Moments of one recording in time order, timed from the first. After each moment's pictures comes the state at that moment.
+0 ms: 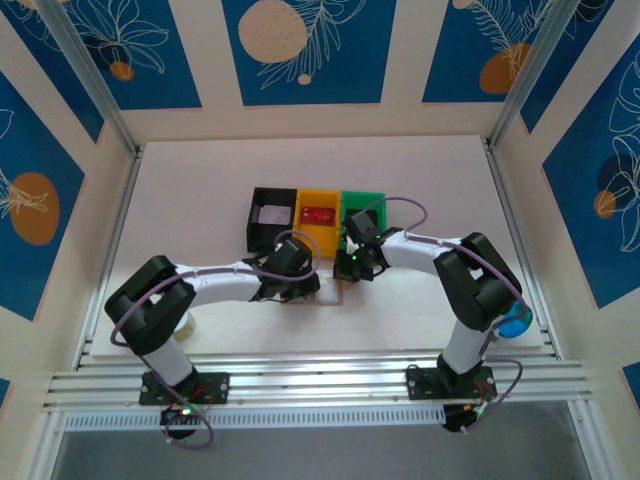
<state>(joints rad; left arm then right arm) -0.84 1.66 0.81 -0.11 0.09 -0.98 0.60 1.75 0.95 -0.40 -0.31 0.68</state>
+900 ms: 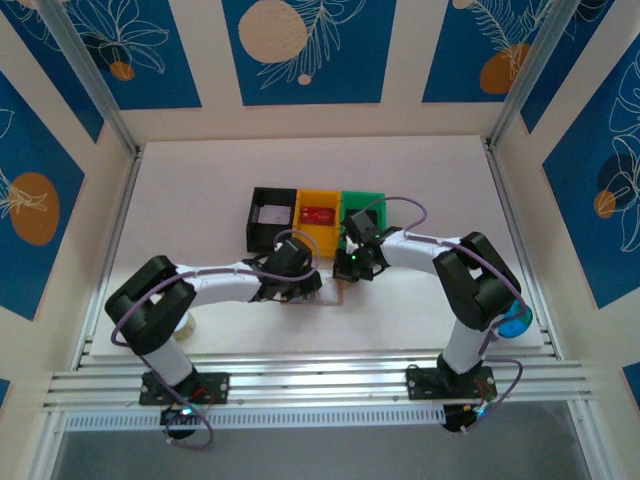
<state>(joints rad) -0.84 1.66 0.80 -0.08 0.08 -1.00 0.60 1.75 0.96 -0.40 -0.32 0.67</state>
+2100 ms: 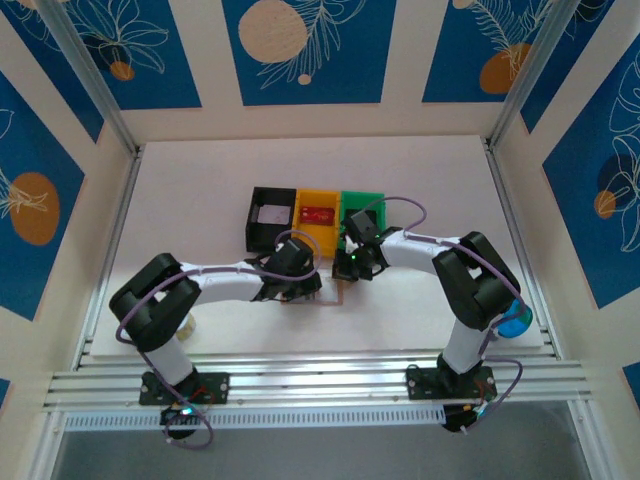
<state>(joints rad) -0.84 1.69 0.81 -0.07 0.09 -1.02 0.60 1.76 0.96 -0.39 -0.33 0.67</state>
